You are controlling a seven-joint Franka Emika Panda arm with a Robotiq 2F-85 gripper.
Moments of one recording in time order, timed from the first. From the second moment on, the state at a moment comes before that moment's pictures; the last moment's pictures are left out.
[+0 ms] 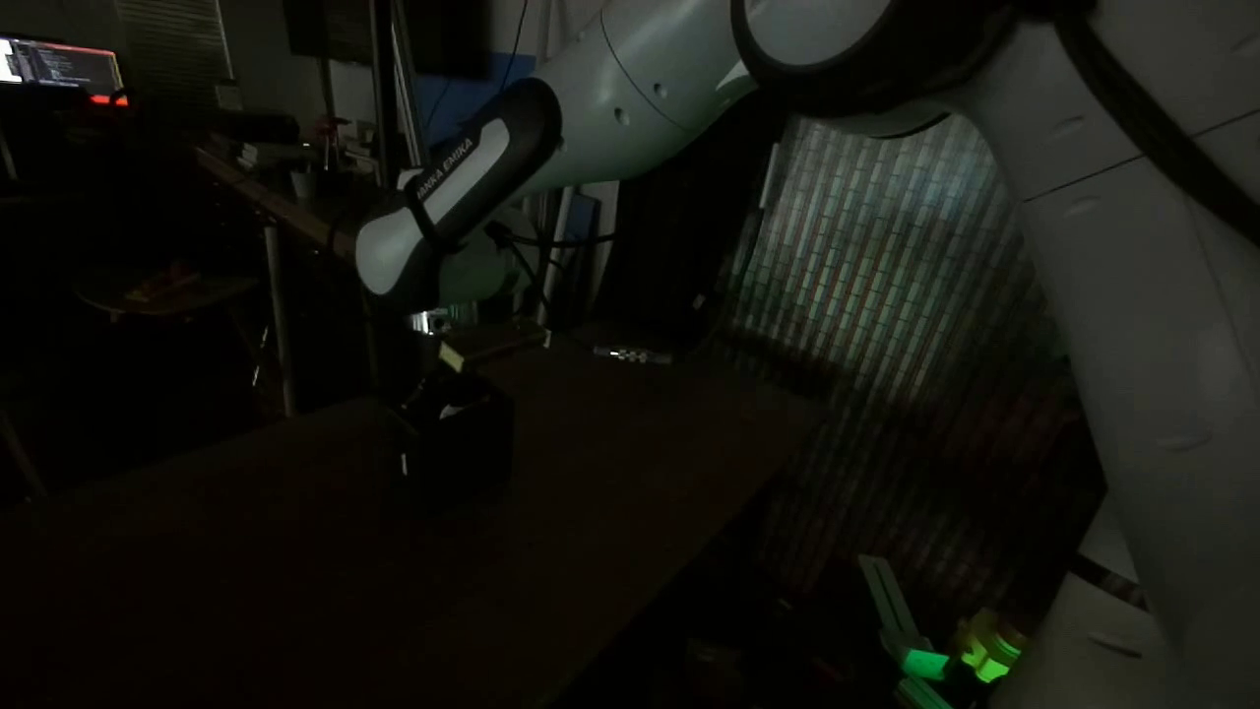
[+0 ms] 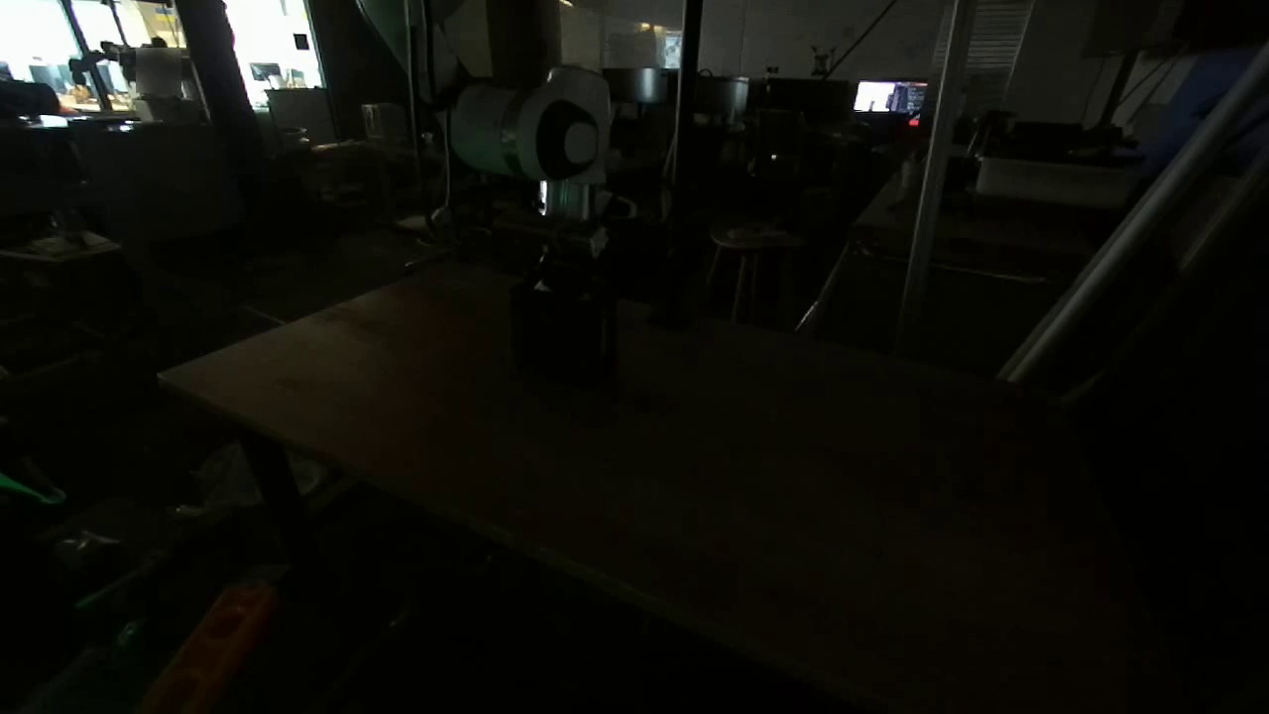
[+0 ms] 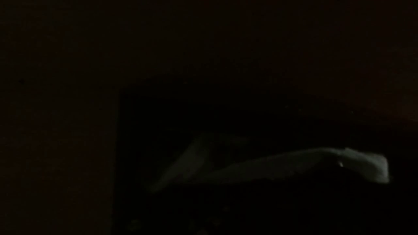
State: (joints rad) arm 0.01 0.66 0.05 -1.69 -0.01 2.26 -0.09
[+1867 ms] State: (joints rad) arm 0.07 0.46 0.04 -1.72 -0.10 2.13 -0.02
